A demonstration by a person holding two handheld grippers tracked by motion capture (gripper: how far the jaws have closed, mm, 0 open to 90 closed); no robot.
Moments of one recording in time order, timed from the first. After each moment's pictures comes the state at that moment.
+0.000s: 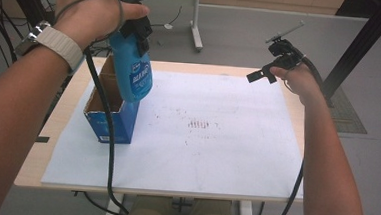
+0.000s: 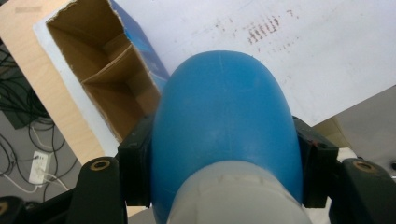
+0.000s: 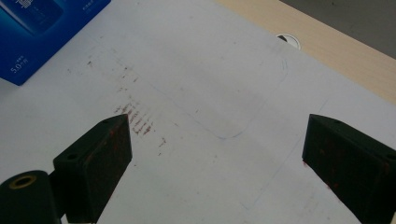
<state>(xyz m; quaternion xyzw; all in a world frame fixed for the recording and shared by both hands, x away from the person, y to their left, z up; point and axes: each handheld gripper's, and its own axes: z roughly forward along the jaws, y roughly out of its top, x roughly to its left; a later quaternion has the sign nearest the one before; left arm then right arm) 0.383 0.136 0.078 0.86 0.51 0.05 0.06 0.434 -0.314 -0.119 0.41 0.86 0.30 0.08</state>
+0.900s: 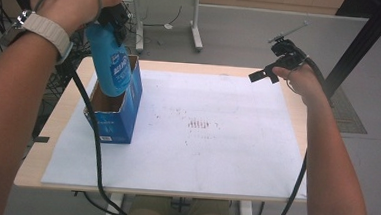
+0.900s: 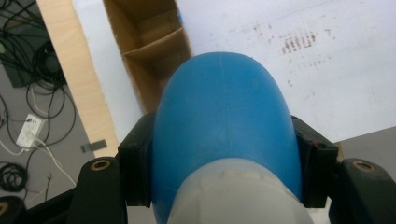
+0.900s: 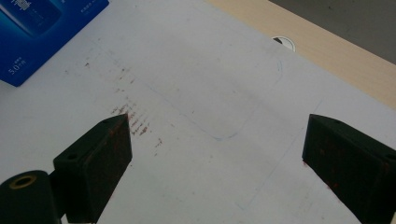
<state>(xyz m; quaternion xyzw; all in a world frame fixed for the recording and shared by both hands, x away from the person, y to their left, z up) 0.395 0.181 0.082 0.80 0.59 0.06 0.05 0.433 -0.322 -0.120 0.41 0.85 0.31 0.08</state>
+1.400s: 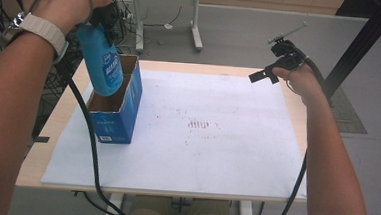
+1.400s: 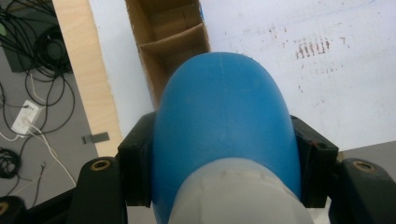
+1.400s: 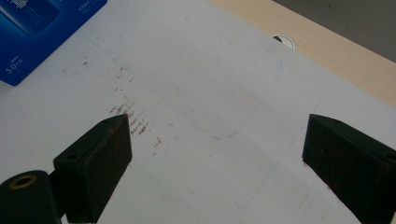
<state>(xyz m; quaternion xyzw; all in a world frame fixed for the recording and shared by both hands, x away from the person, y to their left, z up) 0.400 0.203 0.077 0.78 0.63 0.05 0.06 0.434 -0.321 -0.122 0.41 0.86 0.31 0.08</state>
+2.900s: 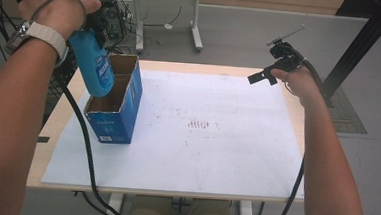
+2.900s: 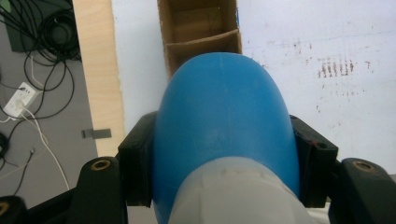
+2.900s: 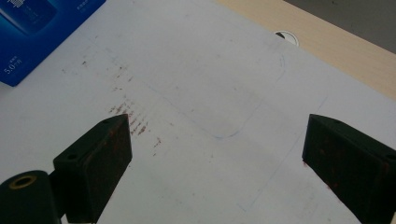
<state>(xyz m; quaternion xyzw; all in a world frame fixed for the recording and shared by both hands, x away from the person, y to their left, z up) 0.412 0.230 0.051 0.74 0.67 0.06 0.06 0.438 -0.323 -0.131 0.41 0.85 0.31 0.08</state>
